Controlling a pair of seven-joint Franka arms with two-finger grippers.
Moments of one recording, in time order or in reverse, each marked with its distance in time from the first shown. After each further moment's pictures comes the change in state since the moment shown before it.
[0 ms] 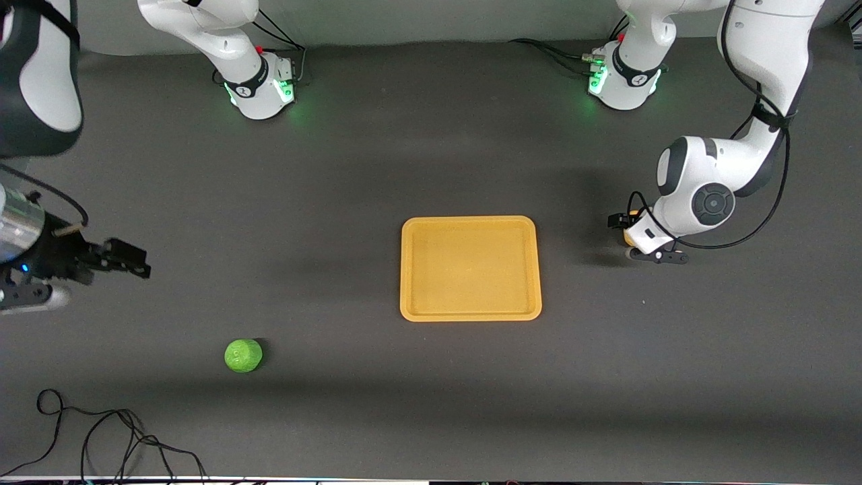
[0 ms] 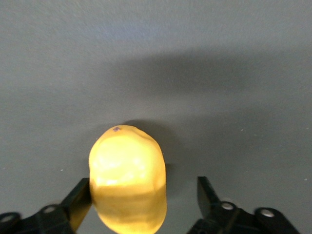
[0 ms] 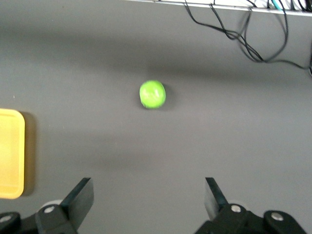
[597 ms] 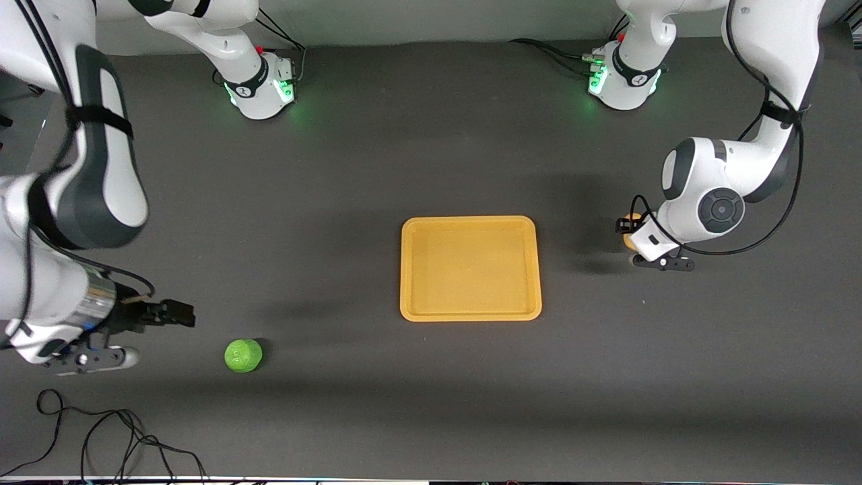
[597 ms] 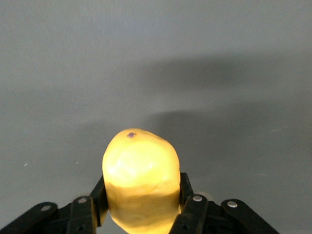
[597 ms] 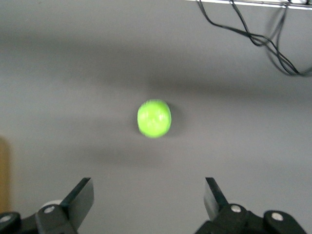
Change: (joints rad) left arm -0.061 -0.051 -0.006 0.174 -0.005 -0.215 -0.101; right arm 0.000 0.199 0.007 -0.057 0.010 0.264 0.000
